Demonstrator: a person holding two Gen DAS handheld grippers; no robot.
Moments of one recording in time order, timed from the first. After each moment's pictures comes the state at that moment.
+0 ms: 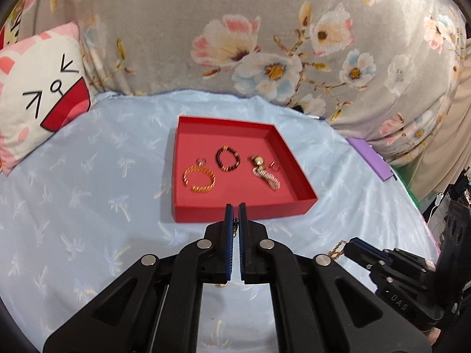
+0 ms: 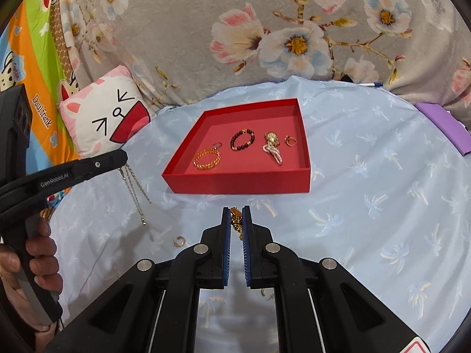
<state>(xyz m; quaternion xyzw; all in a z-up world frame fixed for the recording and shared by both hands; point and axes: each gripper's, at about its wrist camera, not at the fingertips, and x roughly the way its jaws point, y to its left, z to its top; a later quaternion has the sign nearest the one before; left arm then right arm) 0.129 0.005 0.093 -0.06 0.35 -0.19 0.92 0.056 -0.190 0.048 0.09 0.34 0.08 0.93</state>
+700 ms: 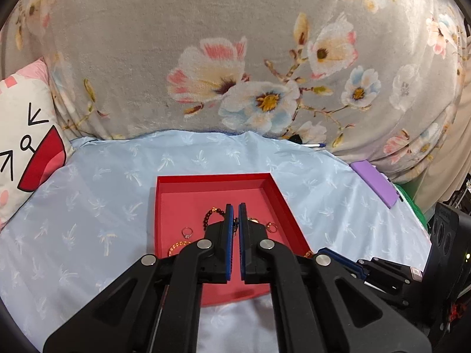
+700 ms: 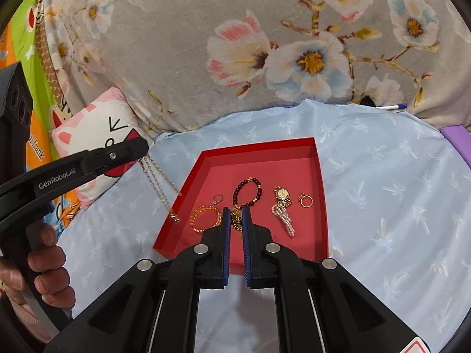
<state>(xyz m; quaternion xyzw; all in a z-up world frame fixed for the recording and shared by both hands) 0.234 -0.040 0.128 -0.04 0.32 -0.20 0.92 0.177 -0.192 0.068 0.10 0.34 0.10 0.93</state>
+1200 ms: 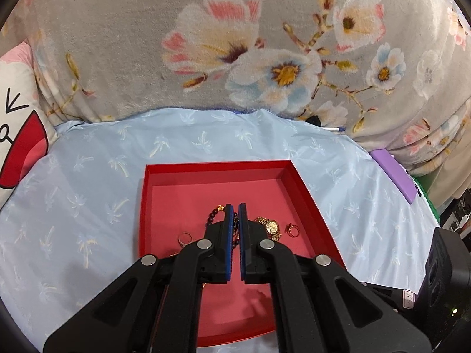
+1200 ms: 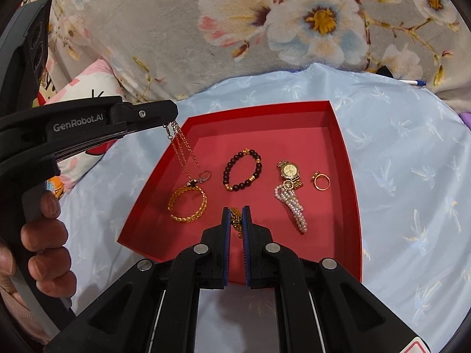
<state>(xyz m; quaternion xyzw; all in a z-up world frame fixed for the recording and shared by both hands) 0.293 -0.060 0.077 -0.03 0.36 -0.20 0.91 0.220 -0.181 0.009 0.09 0.38 0.10 0.91</state>
